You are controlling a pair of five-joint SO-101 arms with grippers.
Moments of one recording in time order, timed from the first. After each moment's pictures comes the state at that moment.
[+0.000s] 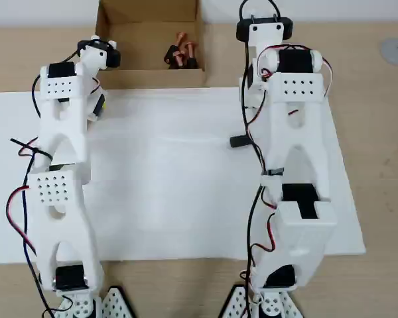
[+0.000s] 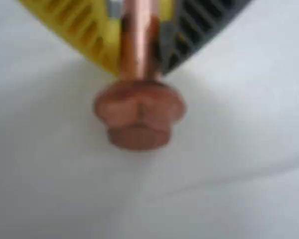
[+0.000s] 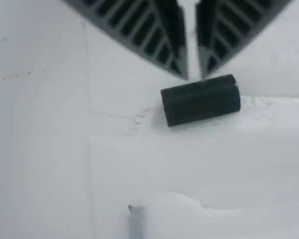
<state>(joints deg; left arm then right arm) -10.0 52.0 -48.7 82.7 -37.9 -4.8 20.3 -30.0 91.6 -9.2</state>
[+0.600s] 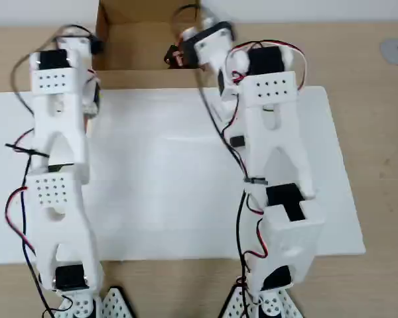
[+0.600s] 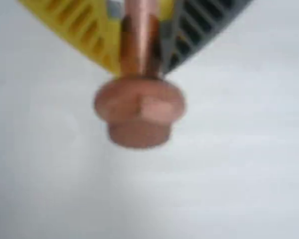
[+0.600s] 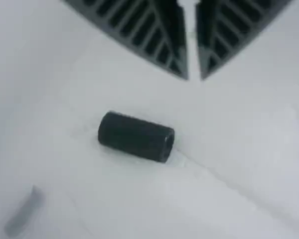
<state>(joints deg) -10.9 46.9 -59.8 99.9 -11.4 -14.4 20.3 -35.0 101.6 18.8</state>
